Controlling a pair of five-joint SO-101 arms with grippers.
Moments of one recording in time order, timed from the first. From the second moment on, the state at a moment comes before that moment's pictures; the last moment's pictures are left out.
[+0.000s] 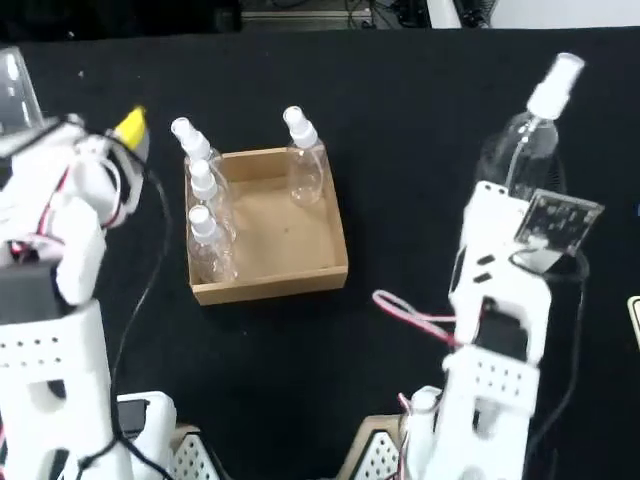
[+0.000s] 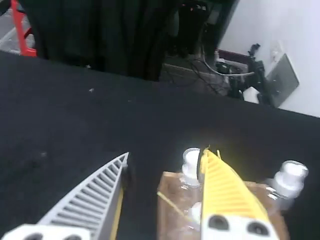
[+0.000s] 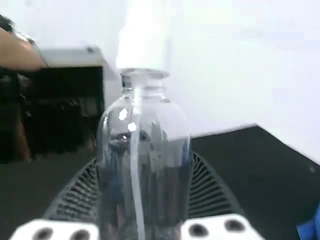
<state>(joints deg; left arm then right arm) -13.3 -49.3 20.6 59.2 7.7 19.3 -61.1 73.5 -2.2 1.4</state>
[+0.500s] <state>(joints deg) -26.3 -75.0 62.6 40.0 13.2 29.2 -8.1 69.1 -42.8 1.4</state>
